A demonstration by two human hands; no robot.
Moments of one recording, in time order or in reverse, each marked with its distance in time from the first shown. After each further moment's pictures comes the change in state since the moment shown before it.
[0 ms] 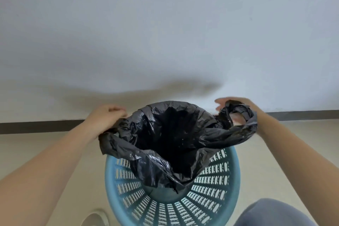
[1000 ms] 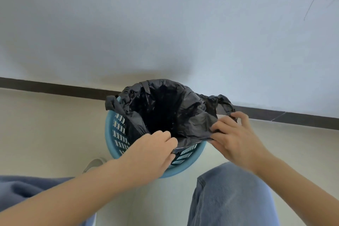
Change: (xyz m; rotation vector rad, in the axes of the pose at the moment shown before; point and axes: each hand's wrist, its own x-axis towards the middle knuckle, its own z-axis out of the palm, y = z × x) left_hand -0.217 0.033 0.127 0.844 0.036 0.858; right_hand -0.136 0.036 -0.006 -1.400 0.064 -0.932
